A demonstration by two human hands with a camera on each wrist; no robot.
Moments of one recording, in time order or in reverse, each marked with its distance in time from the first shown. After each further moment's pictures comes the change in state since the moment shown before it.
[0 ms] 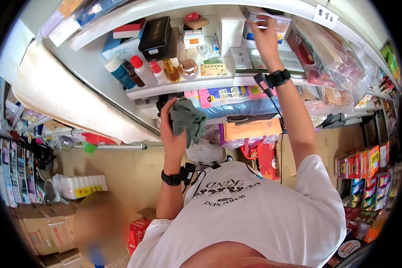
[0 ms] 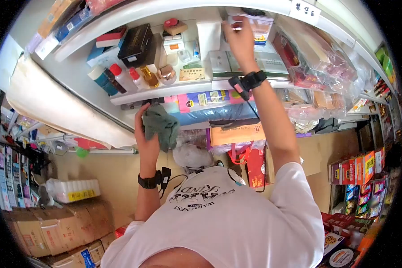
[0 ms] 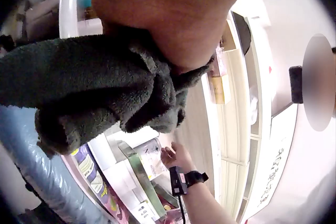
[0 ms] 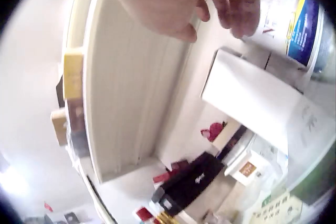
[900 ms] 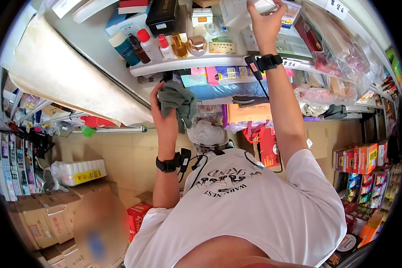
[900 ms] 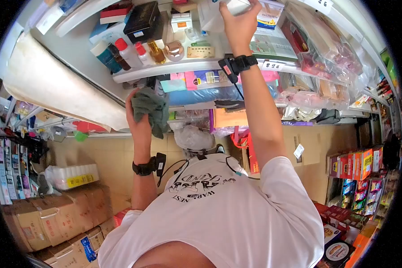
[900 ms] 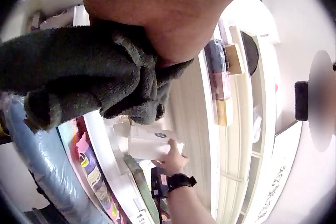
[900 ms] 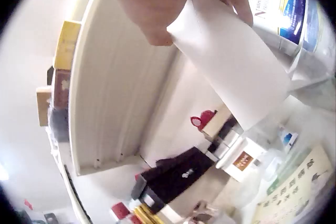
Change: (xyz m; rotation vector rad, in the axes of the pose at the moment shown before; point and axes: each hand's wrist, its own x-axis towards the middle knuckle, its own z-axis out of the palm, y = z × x) left_hand -0.014 -0.027 -0.039 -0.059 0.108 -0.082; right_hand -0.067 -0.058 0.054 0.009 0.196 -0.241
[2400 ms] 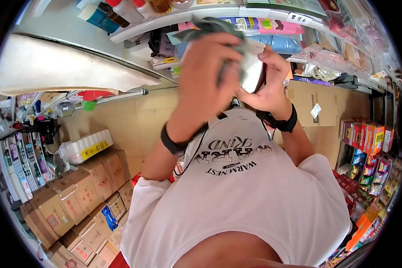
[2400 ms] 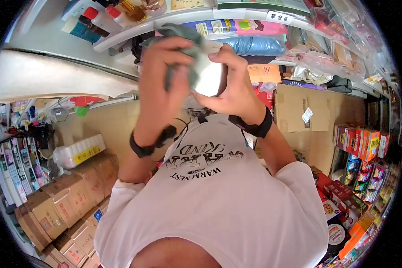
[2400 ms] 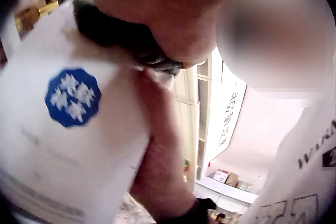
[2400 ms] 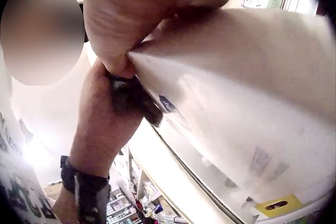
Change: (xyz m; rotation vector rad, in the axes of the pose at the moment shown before) left_hand -0.004 0.064 0.085 0.189 -0.322 0.480; right_hand -0.167 -0.076 -0.143 0.237 -0.642 -0.116
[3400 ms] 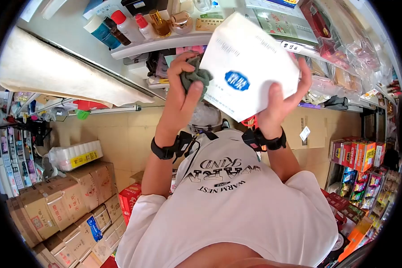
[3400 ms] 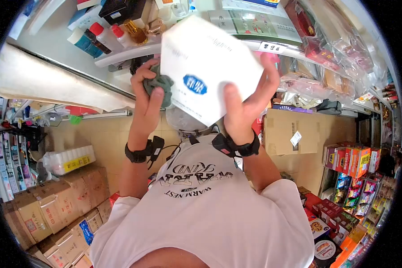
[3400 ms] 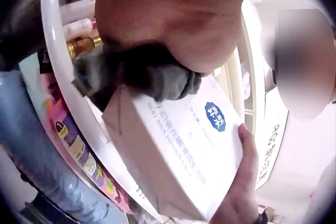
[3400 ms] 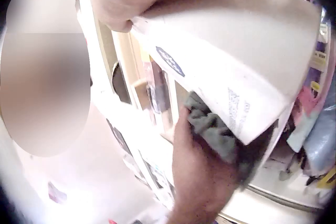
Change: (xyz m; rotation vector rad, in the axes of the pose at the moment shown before) left_hand -0.019 -0.044 0.000 -0.335 0.055 -0.170; right_hand 0.034 -0.014 -0.012 0.092 0.594 0.287
